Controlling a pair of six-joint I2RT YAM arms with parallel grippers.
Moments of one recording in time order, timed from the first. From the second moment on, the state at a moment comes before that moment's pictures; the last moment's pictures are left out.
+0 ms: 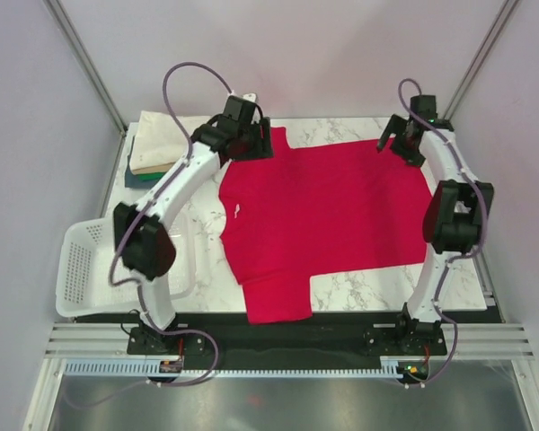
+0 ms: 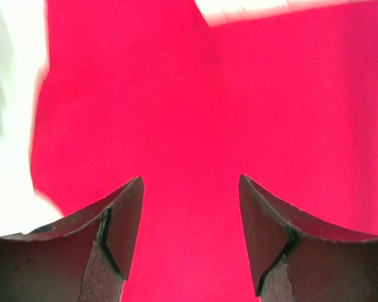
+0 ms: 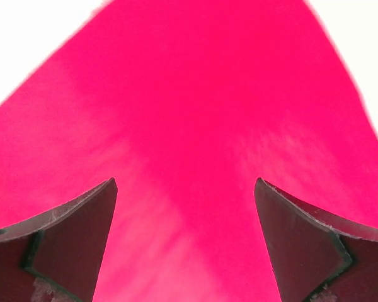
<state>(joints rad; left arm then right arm) -0.46 2.01 1.96 -0.69 -0.05 -0.43 -0.09 2.13 1.86 -0.69 0.02 0.42</state>
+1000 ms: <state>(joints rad) -1.29 1.13 0.54 -0.64 -0.20 -1.27 -0.09 1.10 1.01 -0.74 -0.09 0.43</state>
